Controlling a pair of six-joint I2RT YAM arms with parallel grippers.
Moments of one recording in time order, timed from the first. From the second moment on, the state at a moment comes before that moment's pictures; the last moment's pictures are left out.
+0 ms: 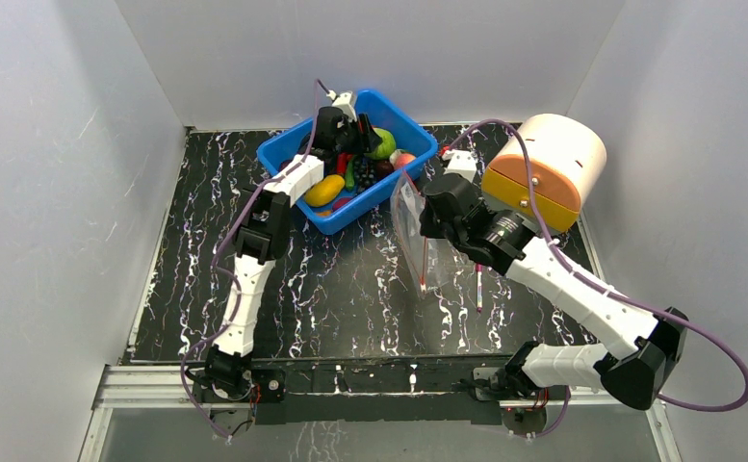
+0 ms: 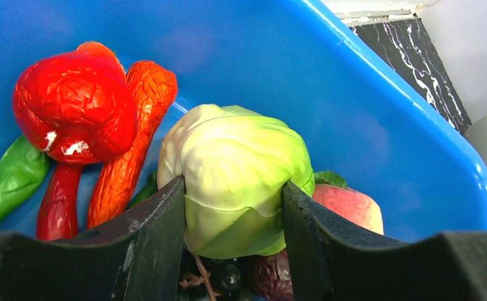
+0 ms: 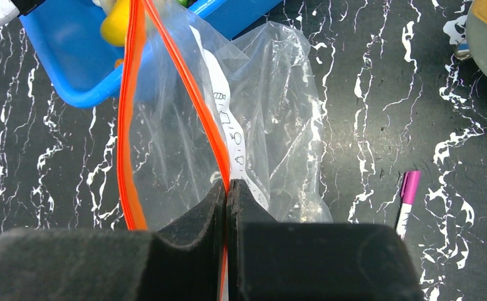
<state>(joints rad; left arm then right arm) -0.37 2.55 2.12 0.06 0.27 -0.40 0.78 1.22 1.22 -0.66 0.42 0.60</state>
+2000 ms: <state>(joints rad) -0.40 1.26 1.06 -0.05 0.82 -0.80 0.77 1.23 1.10 -0.42 0.25 0.84</state>
